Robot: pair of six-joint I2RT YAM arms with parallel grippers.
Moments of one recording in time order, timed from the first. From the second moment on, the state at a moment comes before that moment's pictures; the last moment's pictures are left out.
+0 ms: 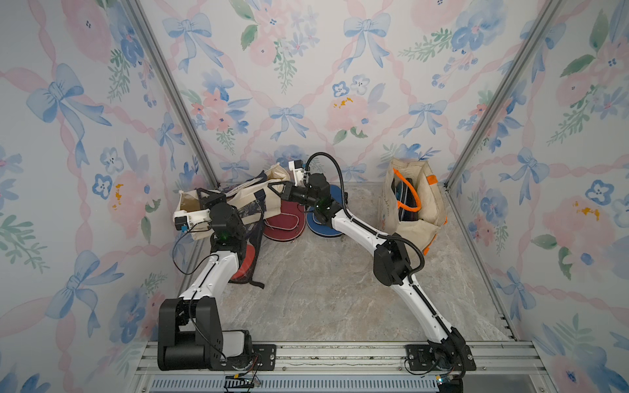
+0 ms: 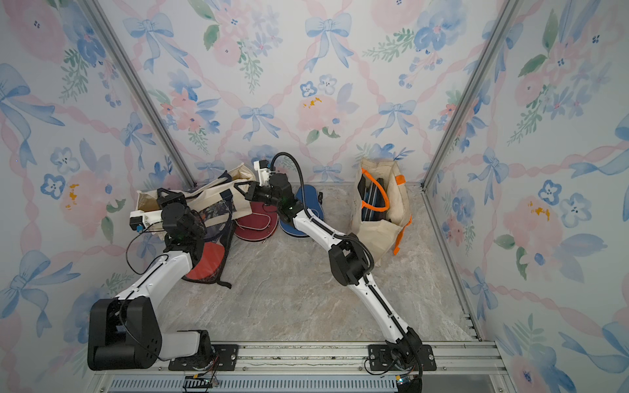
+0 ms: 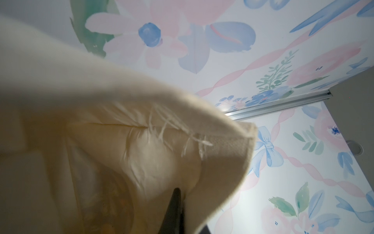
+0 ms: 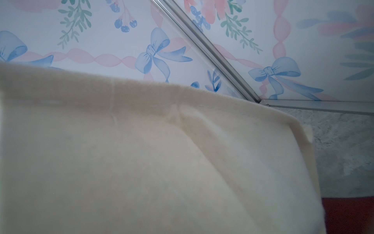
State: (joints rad) left arm 0.03 1.33 0.80 0.77 -0.74 -1.25; right arm 0.73 2.79 2.63 0.24 -0.47 0.85
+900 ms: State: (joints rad) left arm 0.13 1.55 0.57 1.31 -0.45 -1.12; right arm 0.78 2.96 2.69 0.41 -0.17 0.65
